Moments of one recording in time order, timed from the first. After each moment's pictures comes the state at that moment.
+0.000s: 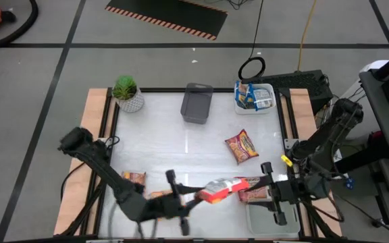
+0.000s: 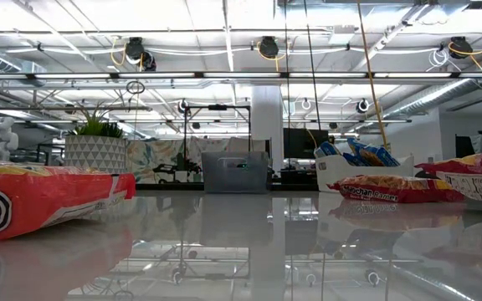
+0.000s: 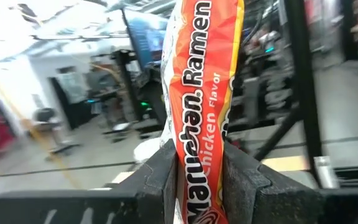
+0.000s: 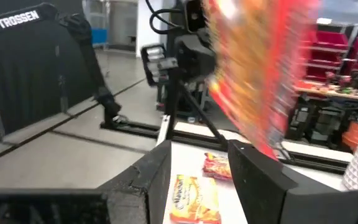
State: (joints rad) left arm -0.70 1.81 1.48 0.55 -0.95 0.45; right arm 0.93 1.11 0.85 0.24 0.74 -0.04
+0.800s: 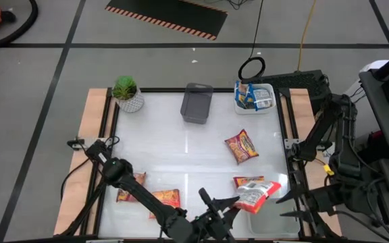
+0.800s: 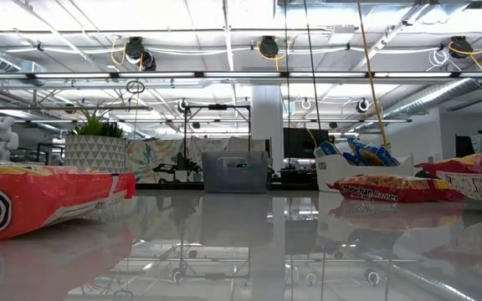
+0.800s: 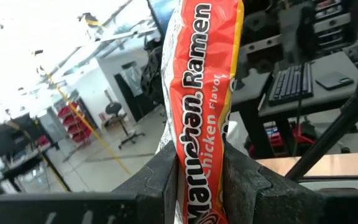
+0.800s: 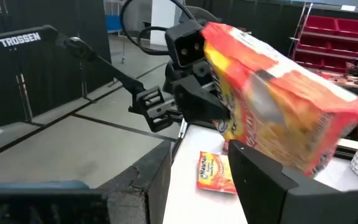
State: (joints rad) left arm -0.65 2.43 2.26 0.55 -1.15 0.75; right arm 1.34 1.06 0.97 -0.11 1.07 0.12
